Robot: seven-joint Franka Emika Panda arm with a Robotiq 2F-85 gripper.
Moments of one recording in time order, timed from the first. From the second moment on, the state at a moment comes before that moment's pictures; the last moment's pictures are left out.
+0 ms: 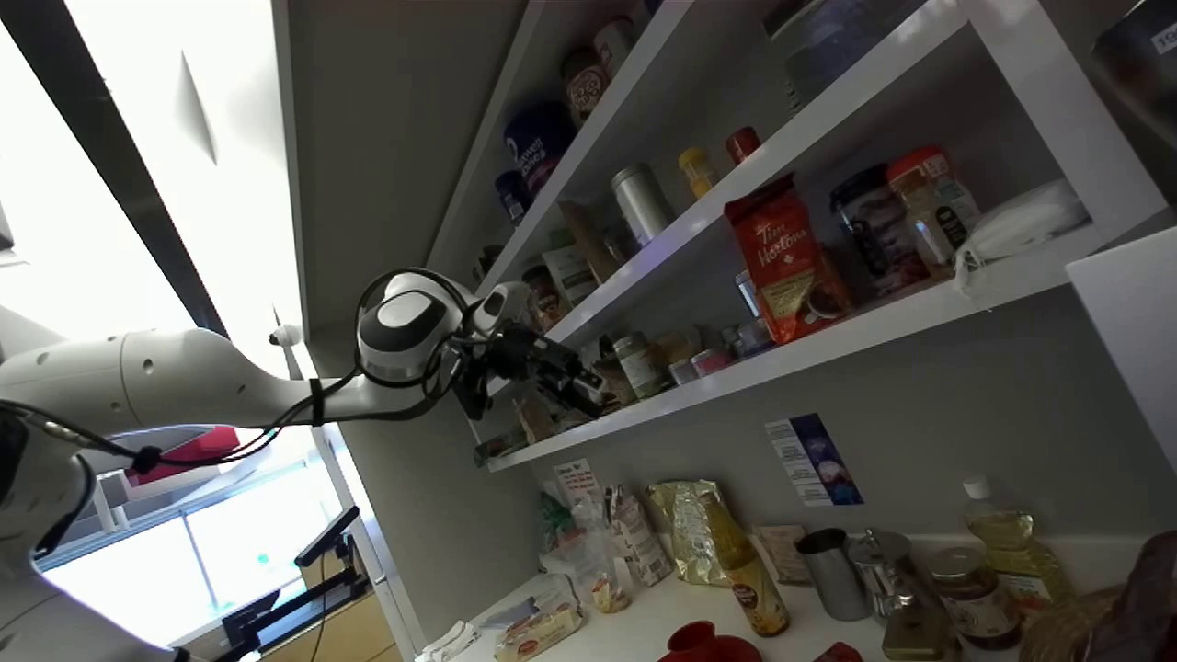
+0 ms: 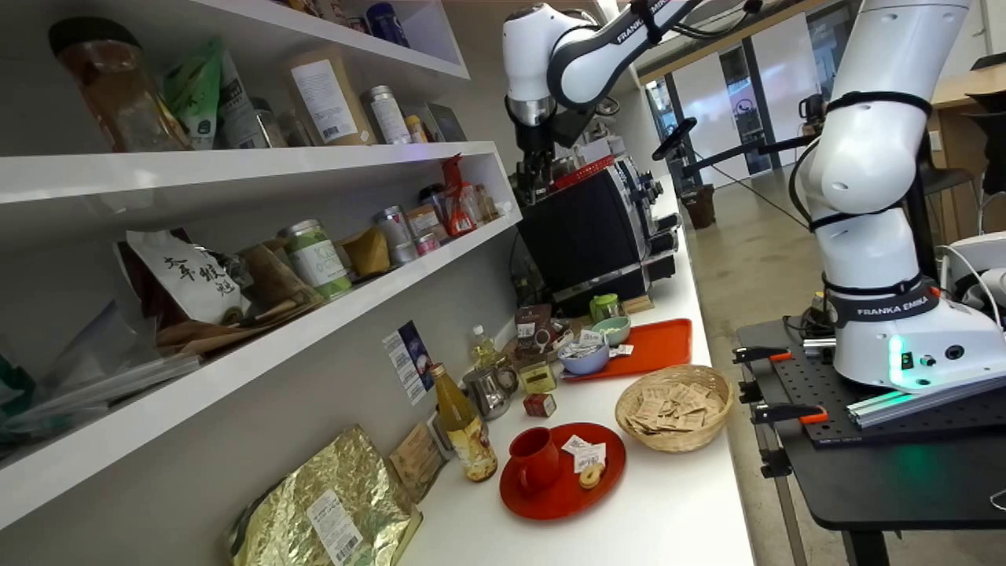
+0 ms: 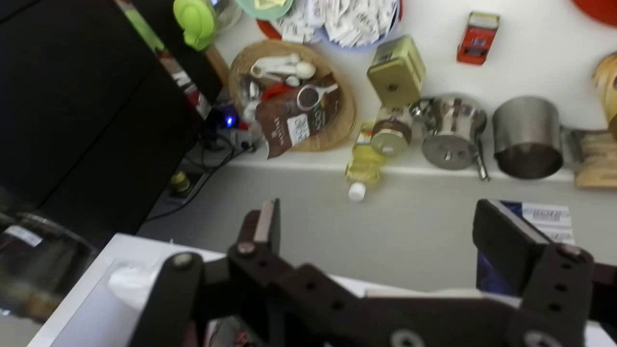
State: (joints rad) arm -0.17 -0.48 0.06 -2.24 -0.51 2.21 0.35
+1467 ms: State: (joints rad) arm -0.22 0.08 -0.11 -1.74 -0.10 2.77 -0.06
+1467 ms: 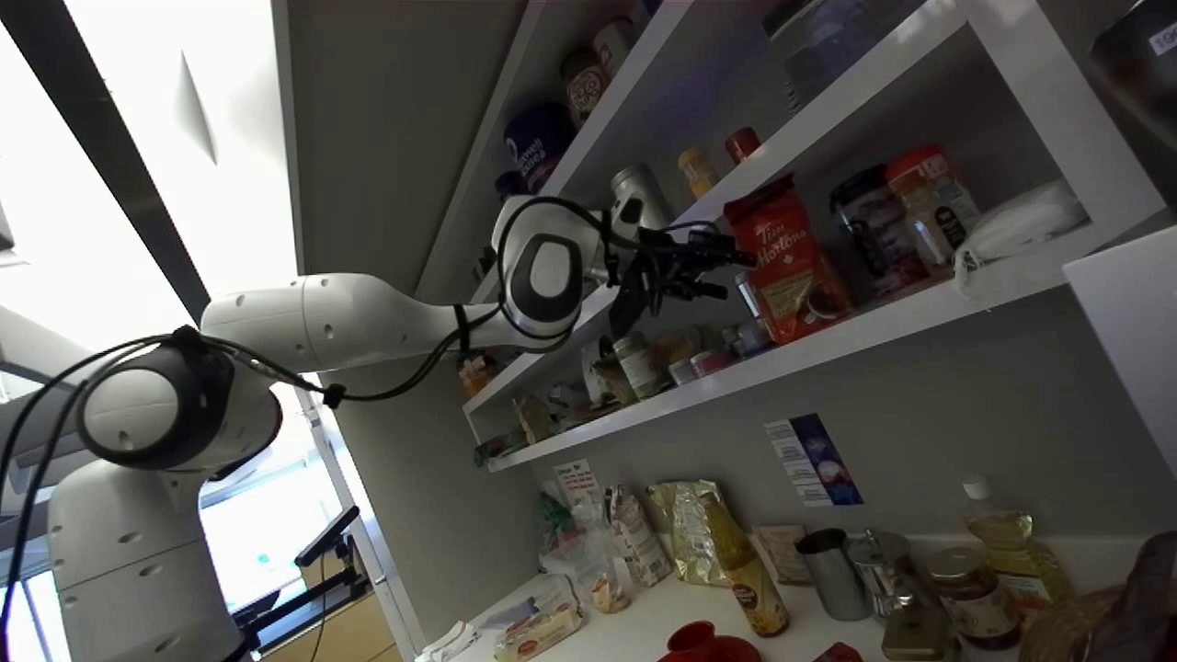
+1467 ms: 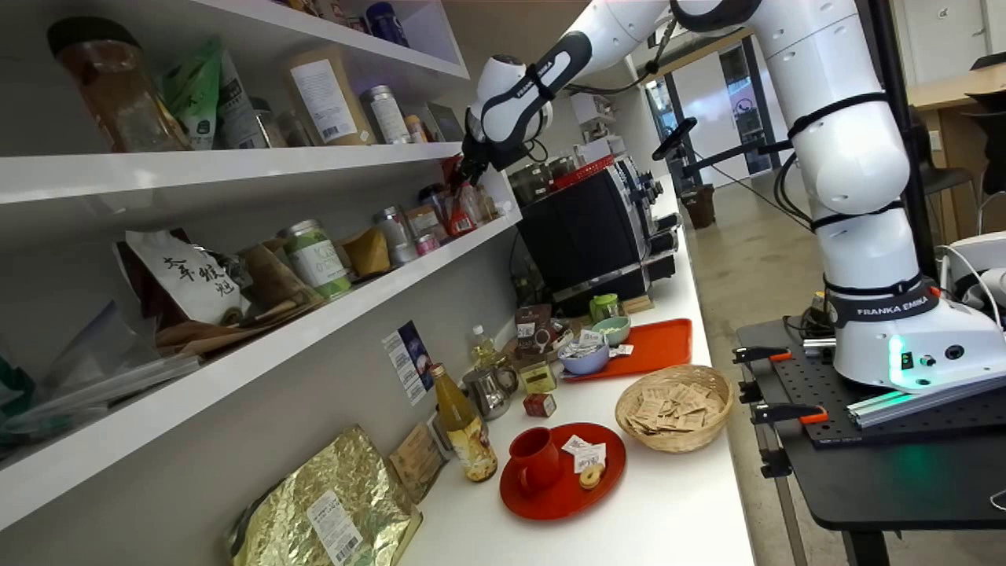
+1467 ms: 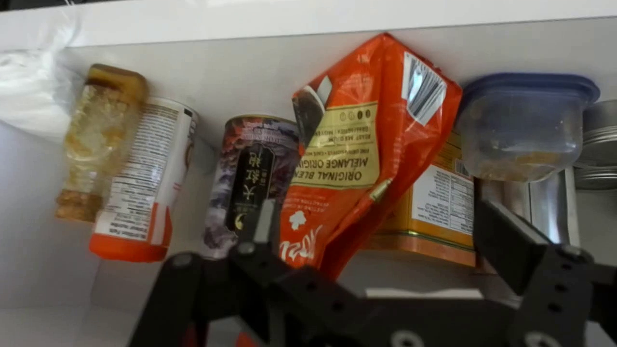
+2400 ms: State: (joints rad) arm -0.24 0.25 -0.11 -1.49 0.03 2.64 -0.20
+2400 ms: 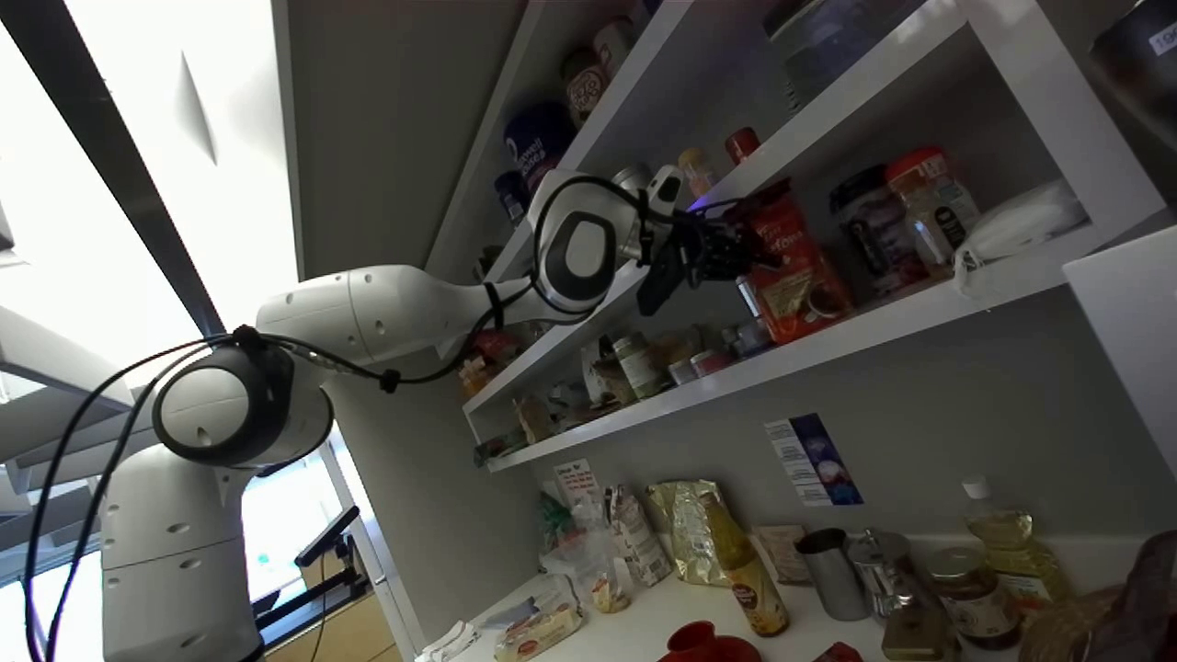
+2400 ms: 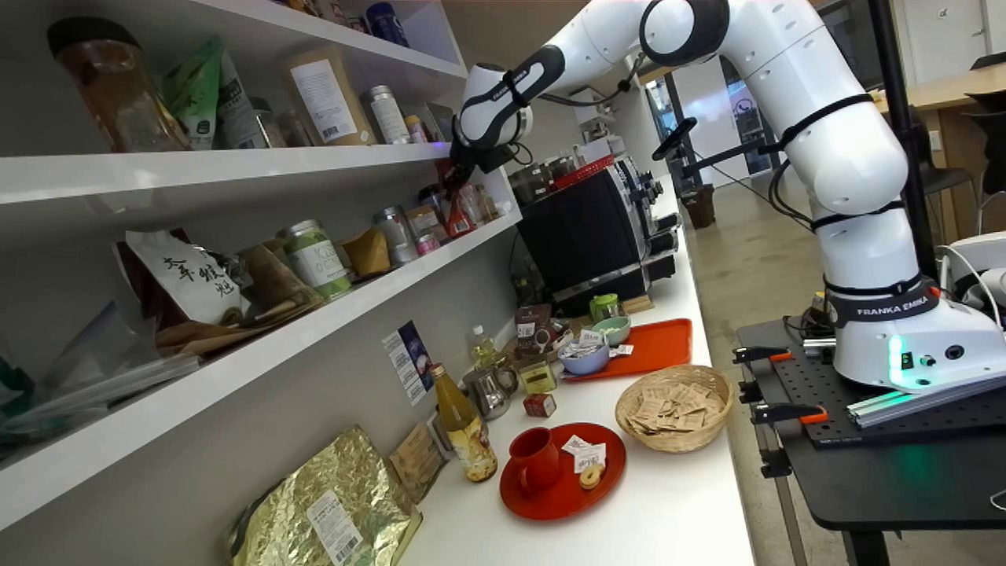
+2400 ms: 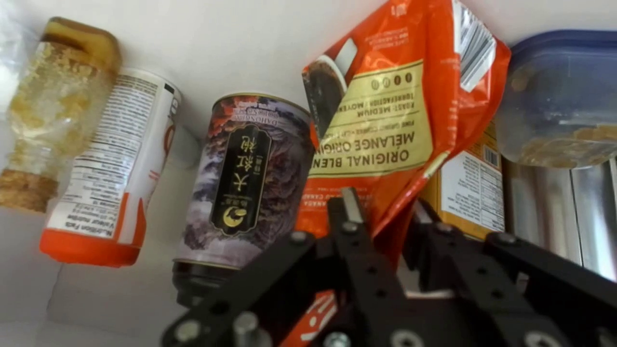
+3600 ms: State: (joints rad) arm -0.12 -0.37 -0.04 -2.11 -0.25 2.42 -0.01
